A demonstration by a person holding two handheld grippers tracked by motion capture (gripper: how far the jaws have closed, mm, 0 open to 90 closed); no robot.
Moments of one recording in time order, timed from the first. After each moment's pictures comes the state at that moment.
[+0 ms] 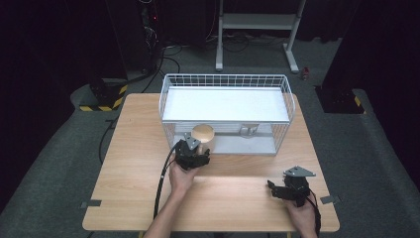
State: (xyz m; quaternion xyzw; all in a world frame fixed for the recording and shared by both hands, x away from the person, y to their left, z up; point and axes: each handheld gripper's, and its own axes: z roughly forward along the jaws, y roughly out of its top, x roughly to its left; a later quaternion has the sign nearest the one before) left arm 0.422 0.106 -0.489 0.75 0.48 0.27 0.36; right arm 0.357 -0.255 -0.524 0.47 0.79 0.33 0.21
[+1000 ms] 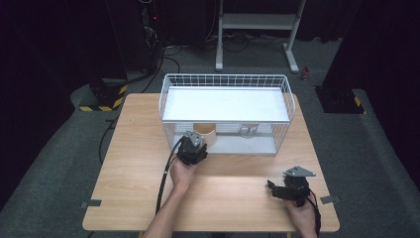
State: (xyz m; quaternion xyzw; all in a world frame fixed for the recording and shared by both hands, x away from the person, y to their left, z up) left arm 0.439 0.102 -0.493 0.75 0.48 0.29 0.34; right arm 0.357 -0.255 -0.524 0.47 0.79 0.33 0.21
